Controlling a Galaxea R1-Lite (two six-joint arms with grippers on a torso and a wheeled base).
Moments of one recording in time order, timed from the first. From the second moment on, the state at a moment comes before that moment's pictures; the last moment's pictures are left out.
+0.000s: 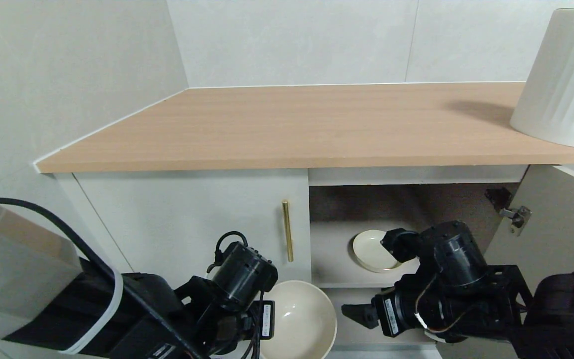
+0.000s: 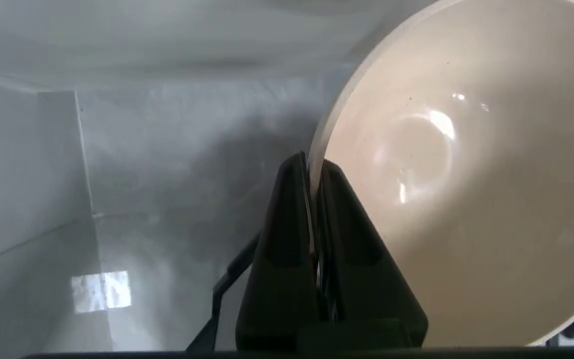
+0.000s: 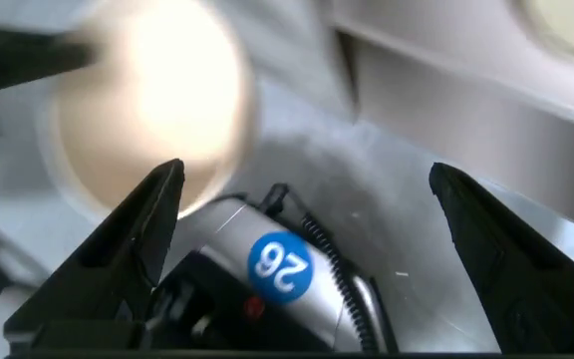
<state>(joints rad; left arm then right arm) -0.72 1.93 -0.74 -0.17 0.27 -0.61 0.73 1.80 -0.67 -0.48 0.06 0.29</state>
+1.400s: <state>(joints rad) -0.79 1.88 -0.73 -0.17 0.27 -0.61 0.81 2.00 -0.70 -0.55 -0.11 0.28</state>
